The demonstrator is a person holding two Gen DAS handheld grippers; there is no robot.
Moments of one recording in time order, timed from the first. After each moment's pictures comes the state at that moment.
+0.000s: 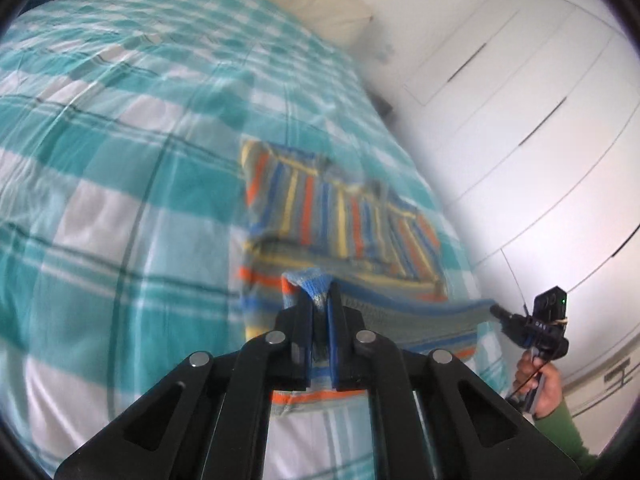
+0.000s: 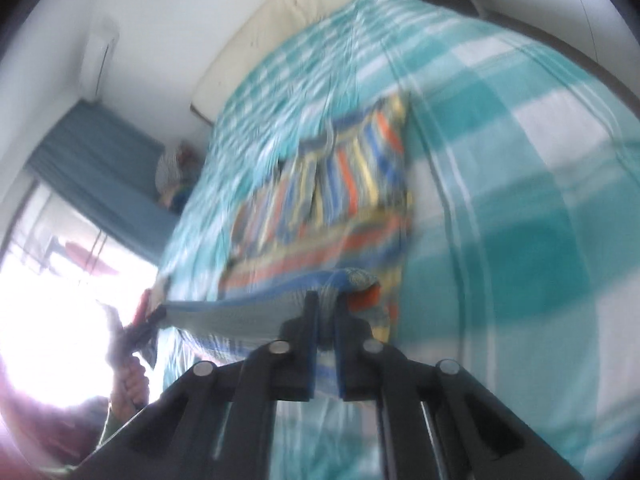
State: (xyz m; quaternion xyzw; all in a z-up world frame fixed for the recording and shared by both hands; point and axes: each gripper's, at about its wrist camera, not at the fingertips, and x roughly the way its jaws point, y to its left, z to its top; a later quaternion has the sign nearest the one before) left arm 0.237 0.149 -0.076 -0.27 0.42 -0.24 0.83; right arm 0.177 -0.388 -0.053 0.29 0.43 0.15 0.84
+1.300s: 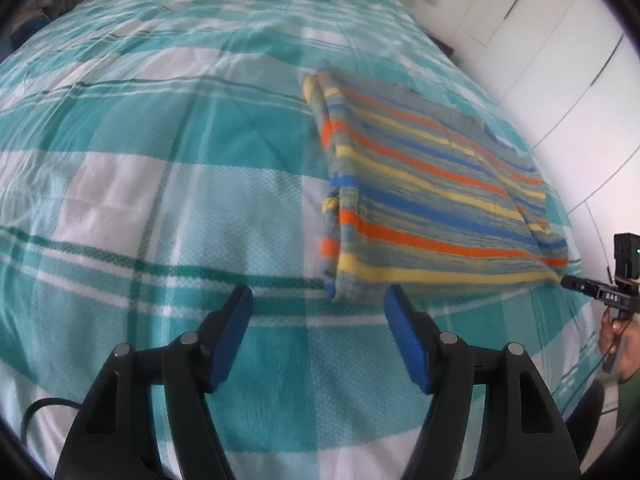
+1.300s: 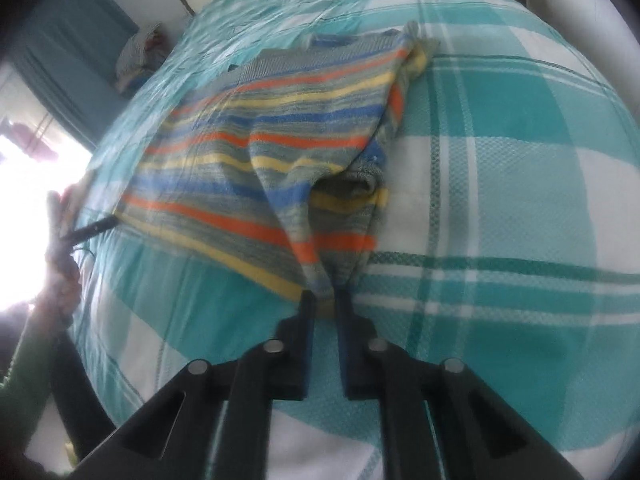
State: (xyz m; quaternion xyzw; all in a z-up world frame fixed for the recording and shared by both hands) left arm 0.247 0.121 -0.143 -0.15 0.51 -0.16 0.83; right arm 0.225 -0.371 -0.088 0.09 0.56 0.16 0.81
